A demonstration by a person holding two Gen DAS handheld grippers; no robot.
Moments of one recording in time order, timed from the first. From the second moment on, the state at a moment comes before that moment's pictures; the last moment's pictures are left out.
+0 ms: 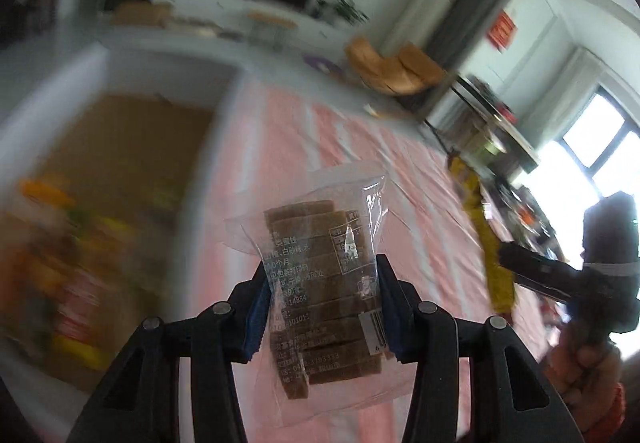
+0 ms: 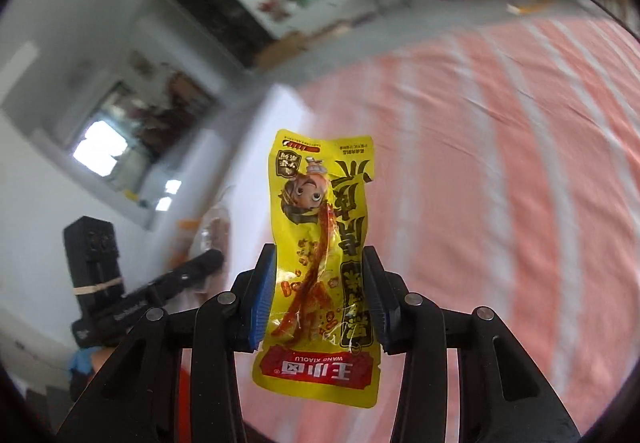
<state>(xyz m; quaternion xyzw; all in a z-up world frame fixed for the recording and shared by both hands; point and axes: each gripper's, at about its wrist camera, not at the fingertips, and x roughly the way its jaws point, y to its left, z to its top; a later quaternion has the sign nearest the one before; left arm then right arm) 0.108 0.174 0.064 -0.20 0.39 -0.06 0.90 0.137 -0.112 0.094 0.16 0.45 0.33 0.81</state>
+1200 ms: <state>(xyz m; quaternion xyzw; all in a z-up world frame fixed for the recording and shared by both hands) 0.001 0.277 0.100 -0.01 0.30 0.27 0.91 0.066 0.125 0.140 -0.07 0.34 0.36 0.87</state>
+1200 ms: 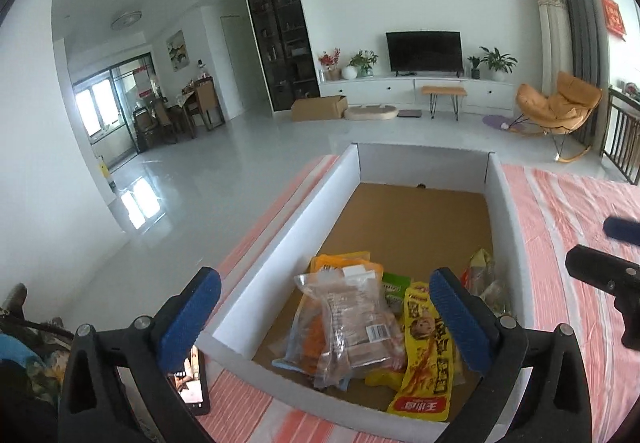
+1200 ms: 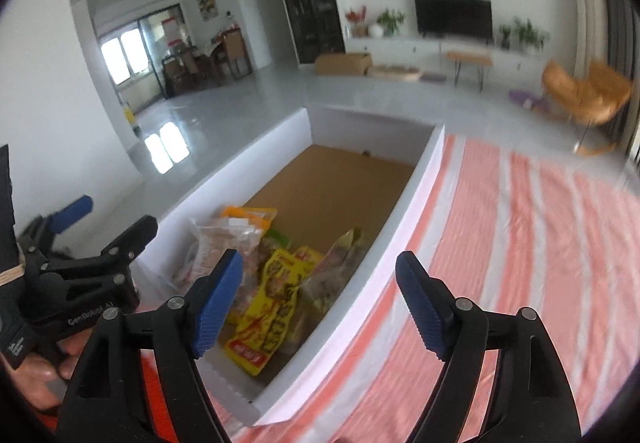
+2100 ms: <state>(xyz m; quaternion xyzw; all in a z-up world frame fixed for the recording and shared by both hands) -0.007 0.292 0.089 -0.04 0.31 0.25 0.92 0.054 0.155 0.140 -0.12 0.35 0.36 0.86</state>
